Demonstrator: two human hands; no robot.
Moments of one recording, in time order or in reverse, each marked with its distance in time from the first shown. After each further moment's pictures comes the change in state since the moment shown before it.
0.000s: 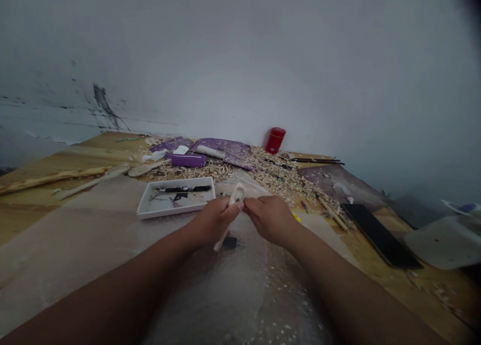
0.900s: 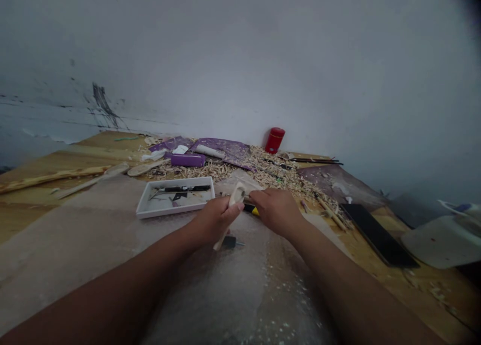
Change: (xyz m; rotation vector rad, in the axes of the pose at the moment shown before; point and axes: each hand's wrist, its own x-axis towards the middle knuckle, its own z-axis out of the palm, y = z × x) left_hand 0.001 0.000 0.001 0.077 0.038 0.015; right_hand 0.003 0.015 -0.001 -0.126 -0.024 0.095
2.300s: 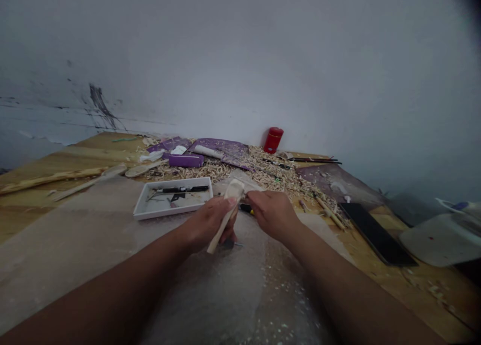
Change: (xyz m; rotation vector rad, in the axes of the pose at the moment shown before) left_hand -0.008 0.004 -0.001 -0.601 -0.197 0.099; right_hand -0.005 -0.010 0.000 0.146 0.187 -0.051
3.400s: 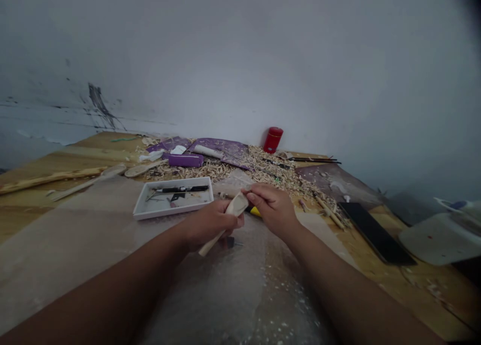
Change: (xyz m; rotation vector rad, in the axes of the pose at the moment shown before) left_hand 0.002 0.004 -0.004 0.104 -0.053 -0.214; right_hand 0.005 0.001 0.004 0.725 0.240 0.154
